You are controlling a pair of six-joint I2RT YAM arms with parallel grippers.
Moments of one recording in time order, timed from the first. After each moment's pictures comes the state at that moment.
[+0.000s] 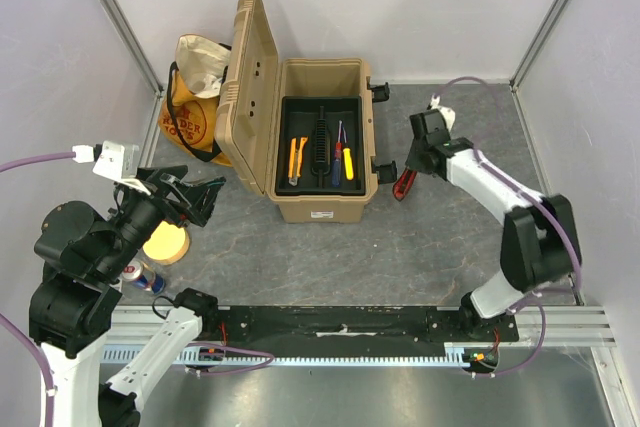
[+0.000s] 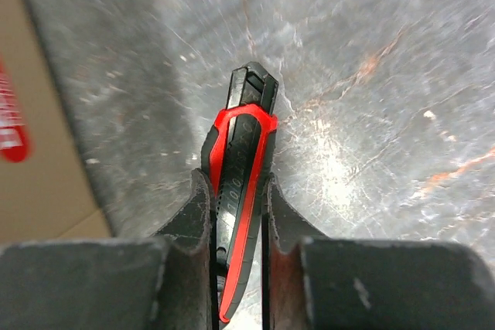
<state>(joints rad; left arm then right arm) -0.32 0.59 1.38 -0.81 0.14 -0.26 0.32 1.64 1.13 -0.44 0.29 0.53</state>
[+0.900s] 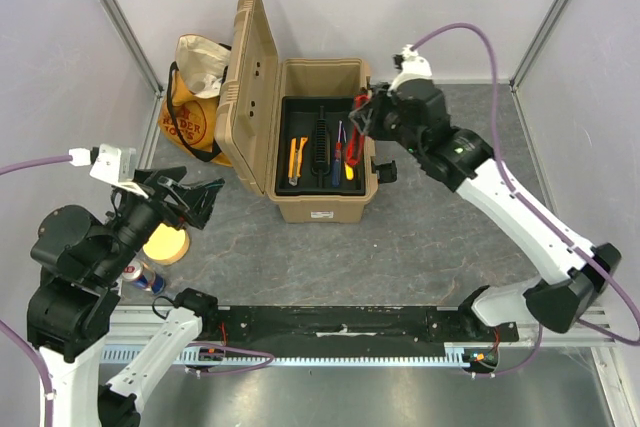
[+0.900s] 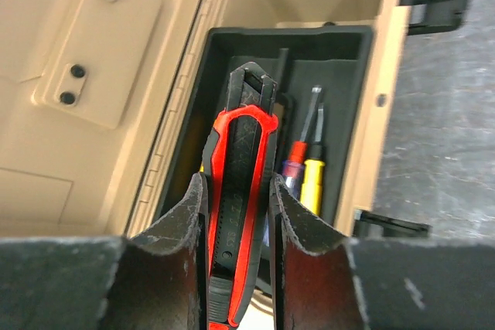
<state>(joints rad) -0.32 0.58 1.38 -0.82 0.14 -0.26 0.63 1.35 1.48 -0.47 0.22 0.51</state>
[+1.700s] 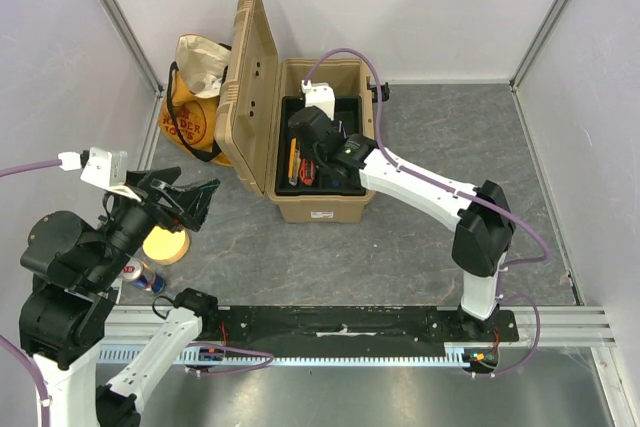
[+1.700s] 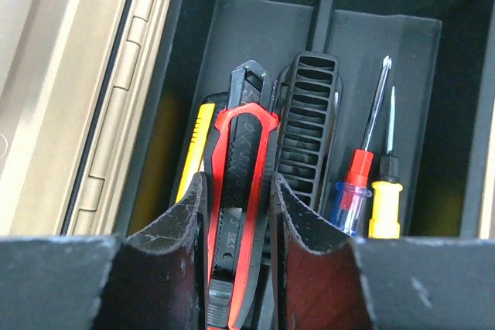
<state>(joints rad) -0.32 0.58 1.41 -0.83 0.13 -0.26 0.91 1.86 1.70 -0.43 0.57 0.47</state>
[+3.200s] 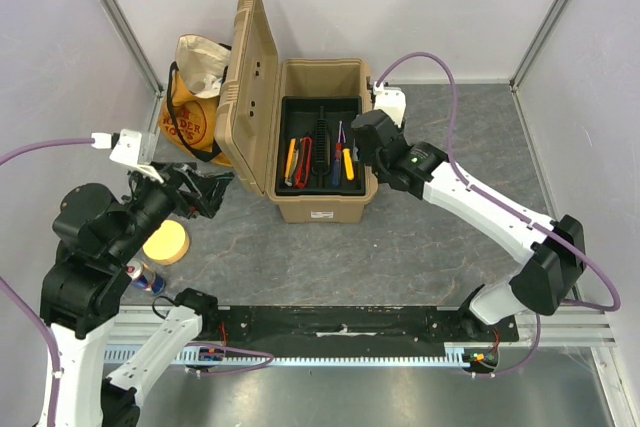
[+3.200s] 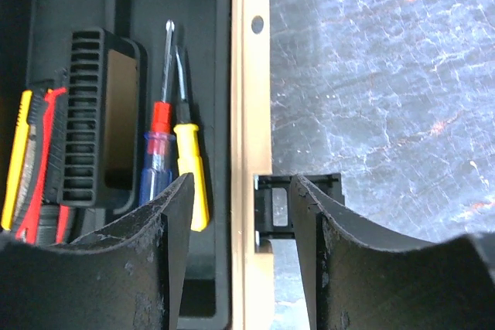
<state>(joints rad) -0.32 0.64 1.36 -0.81 0.14 -0.27 0.77 1.50 1.38 -0.52 0.63 0.51</state>
